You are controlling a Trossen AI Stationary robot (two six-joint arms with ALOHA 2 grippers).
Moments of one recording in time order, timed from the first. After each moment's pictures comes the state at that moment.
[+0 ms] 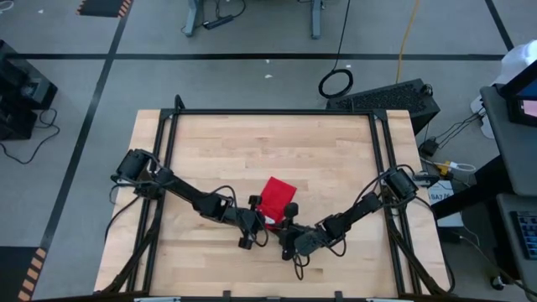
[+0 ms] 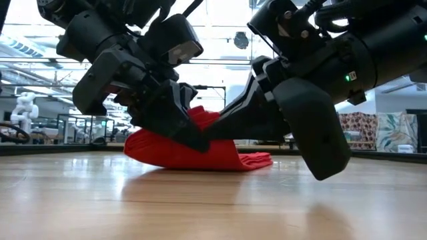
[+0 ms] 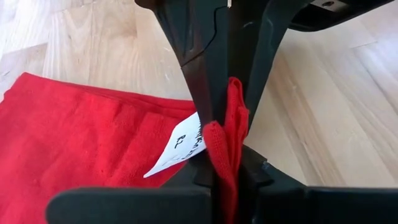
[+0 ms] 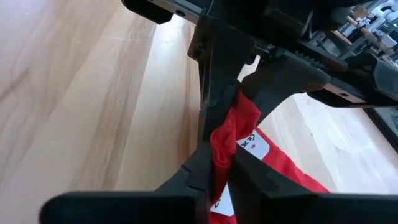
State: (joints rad) left arm -0.34 1.85 0.87 0.25 -0.14 0.01; right arm 0.51 2.06 0.94 0.60 0.71 -0.13
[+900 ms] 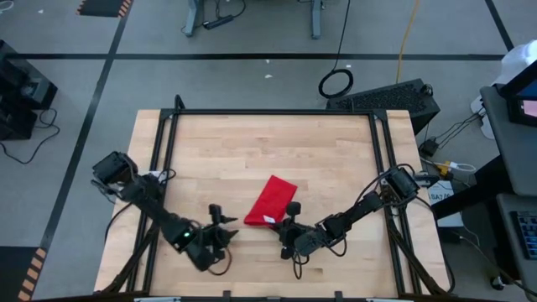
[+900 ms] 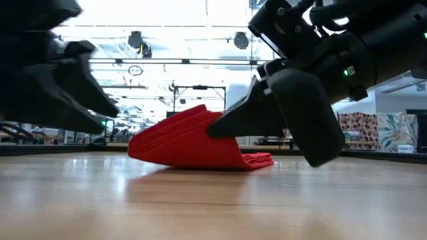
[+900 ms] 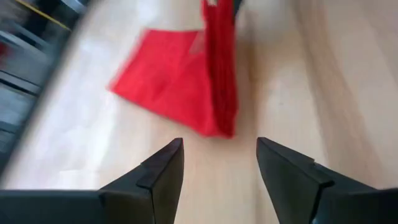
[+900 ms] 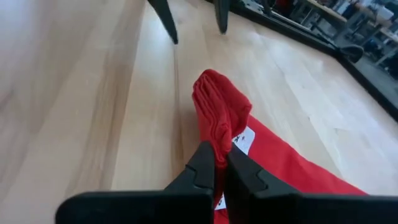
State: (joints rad) left arm -0.77 1.70 0.75 -0.11 -0.87 -0.35; right arm 0.51 2.05 0.94 0.55 0.74 0.01
